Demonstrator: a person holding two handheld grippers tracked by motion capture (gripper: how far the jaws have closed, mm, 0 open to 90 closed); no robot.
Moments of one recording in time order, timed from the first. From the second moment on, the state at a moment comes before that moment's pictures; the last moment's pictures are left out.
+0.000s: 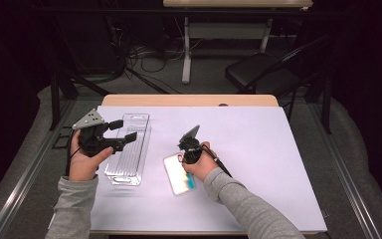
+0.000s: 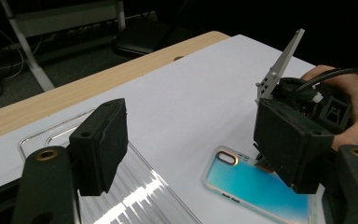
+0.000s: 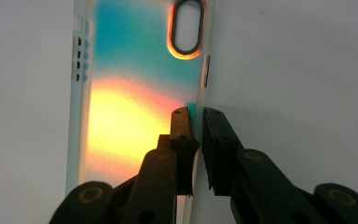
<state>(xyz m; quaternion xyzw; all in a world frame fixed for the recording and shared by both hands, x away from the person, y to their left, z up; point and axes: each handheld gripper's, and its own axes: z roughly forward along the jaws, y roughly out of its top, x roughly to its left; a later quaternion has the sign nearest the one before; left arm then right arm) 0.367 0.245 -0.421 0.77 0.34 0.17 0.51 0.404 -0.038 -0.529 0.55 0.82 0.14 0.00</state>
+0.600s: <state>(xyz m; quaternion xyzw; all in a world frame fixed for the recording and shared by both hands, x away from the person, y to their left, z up) 0.367 0.246 -0.421 0.77 0.34 0.17 0.51 0.403 -0.039 -0.530 0.56 0.82 0.15 0.00</state>
